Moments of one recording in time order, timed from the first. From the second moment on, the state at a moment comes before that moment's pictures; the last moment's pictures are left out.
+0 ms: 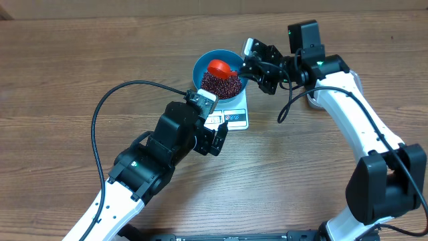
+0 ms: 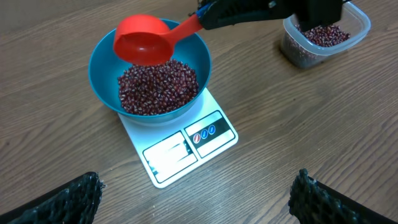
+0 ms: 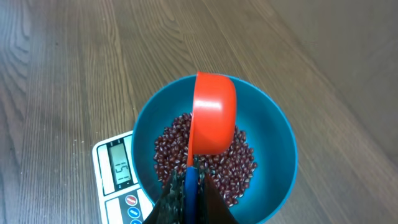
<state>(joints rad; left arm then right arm) -0.62 1.11 0.98 -0.52 -0.05 -0.13 0.24 1.80 1.47 -0.56 -0.71 -0.82</state>
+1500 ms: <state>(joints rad) -0.62 1.11 0.98 -0.52 -0.05 -0.13 0.24 1.92 1.47 -0.61 -0.67 -0.69</state>
